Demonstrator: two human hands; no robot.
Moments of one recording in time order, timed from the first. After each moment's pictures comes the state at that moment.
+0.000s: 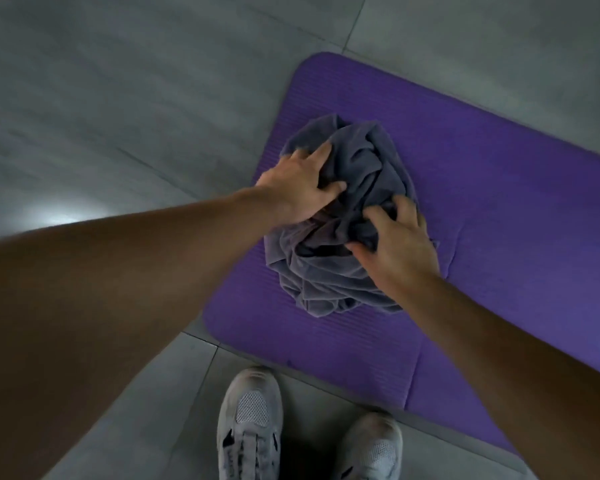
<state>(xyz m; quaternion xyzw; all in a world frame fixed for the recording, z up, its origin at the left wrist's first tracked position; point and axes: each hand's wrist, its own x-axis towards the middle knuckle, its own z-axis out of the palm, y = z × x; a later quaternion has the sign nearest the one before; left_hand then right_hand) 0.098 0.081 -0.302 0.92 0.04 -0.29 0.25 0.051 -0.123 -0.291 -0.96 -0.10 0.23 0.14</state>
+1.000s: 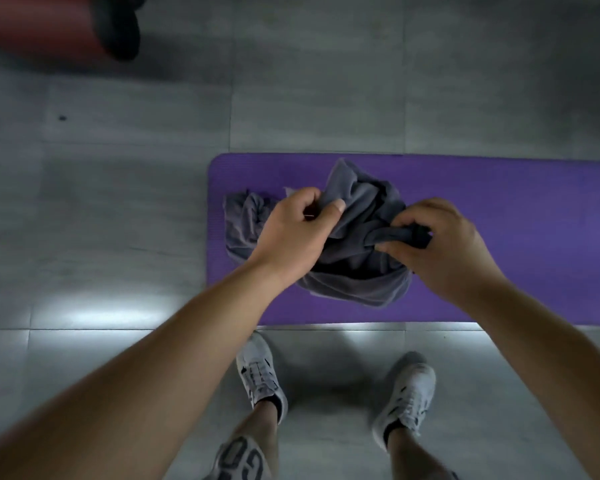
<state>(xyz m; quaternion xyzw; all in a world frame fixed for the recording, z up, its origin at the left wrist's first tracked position) 0.053 -0.091 0.134 0.77 0.08 -0.26 0.58 0.019 -0.306 0.145 -0.92 0.07 0.16 0.35</state>
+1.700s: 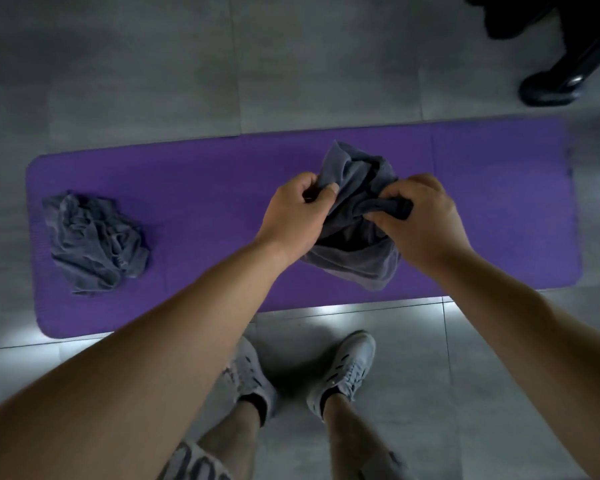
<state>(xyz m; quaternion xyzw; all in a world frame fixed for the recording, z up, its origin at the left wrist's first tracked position) -0.010 -0.608 0.087 0.79 0.05 -0.28 0.55 -0.056 -0.797 0.101 -0.92 0.17 0.11 0.33</state>
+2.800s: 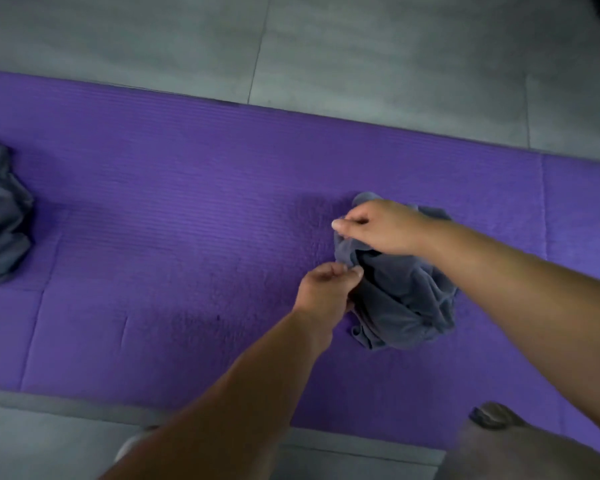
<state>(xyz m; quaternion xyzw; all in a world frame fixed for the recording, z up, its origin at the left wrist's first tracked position) -0.040 -0.680 -0.319 0.50 0.33 -0.31 0.74 0.075 -0.807 -0.287 -0.90 -0.09 0.38 0.19</state>
